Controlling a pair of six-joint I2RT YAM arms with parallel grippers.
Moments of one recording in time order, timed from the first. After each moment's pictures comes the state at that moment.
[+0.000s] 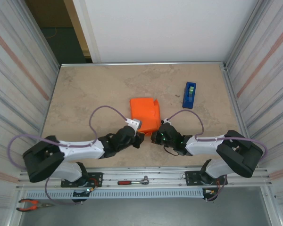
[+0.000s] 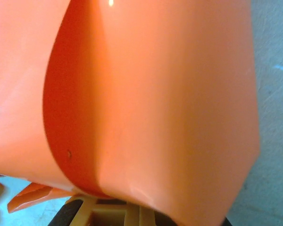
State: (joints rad) left arm -1.01 1.30 0.51 0.19 -0.18 -0.51; right arm 0.89 1.40 0.41 0.28 0.06 1.03
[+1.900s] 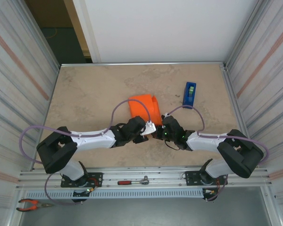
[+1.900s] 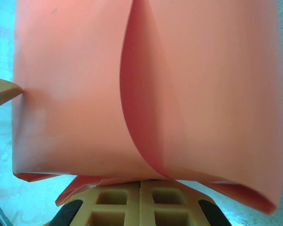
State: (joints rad) left arm -1.00 1.53 0.77 -0.04 -0.28 0.47; right arm 0.78 1.39 0.46 0.24 -0.08 0.96
